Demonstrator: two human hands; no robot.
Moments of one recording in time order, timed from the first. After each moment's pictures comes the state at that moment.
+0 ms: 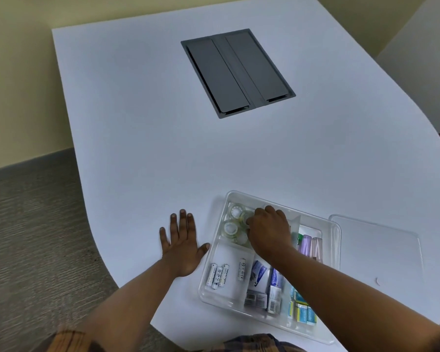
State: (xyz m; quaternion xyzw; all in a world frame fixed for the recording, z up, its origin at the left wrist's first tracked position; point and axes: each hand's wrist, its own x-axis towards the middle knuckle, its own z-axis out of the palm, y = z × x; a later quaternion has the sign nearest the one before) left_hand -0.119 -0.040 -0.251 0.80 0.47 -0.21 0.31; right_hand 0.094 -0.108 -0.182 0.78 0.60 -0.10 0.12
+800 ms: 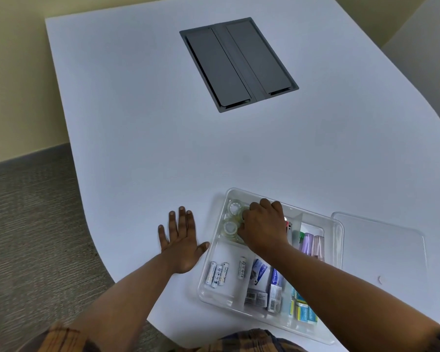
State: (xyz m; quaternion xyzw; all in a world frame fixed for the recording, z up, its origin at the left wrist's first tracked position) left_hand -0.118 -0.035 -0.248 0.79 0.46 -0.24 0.32; right_hand 0.087 -0.098 -0.182 0.78 0.61 -0.07 0.08
